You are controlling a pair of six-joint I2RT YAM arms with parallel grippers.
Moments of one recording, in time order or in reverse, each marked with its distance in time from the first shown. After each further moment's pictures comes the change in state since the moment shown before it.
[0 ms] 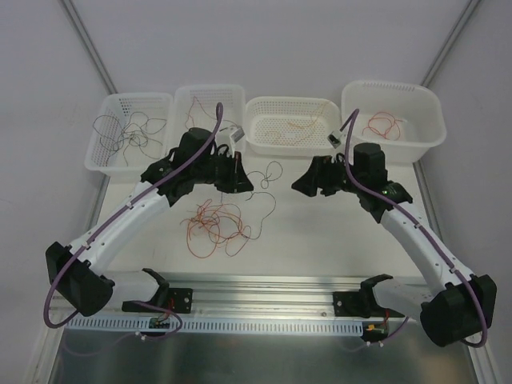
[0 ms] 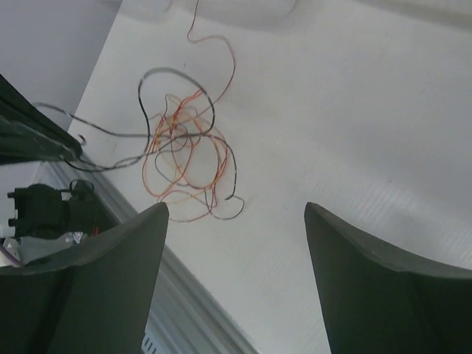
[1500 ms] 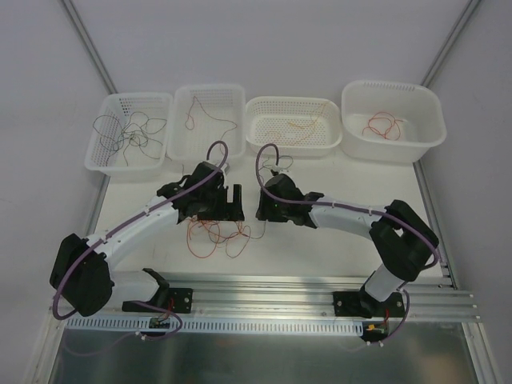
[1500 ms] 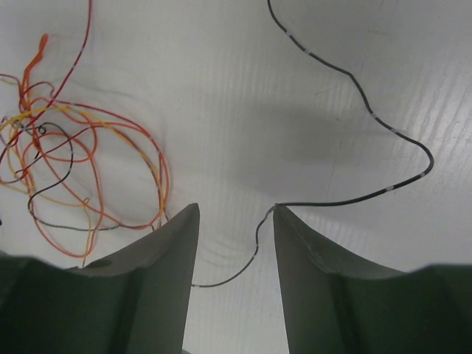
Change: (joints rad) left arm -0.044 0.006 -0.273 -0.018 -0.310 -0.128; right arm 0.534 0.478 -0.072 0.192 0.613 0.432
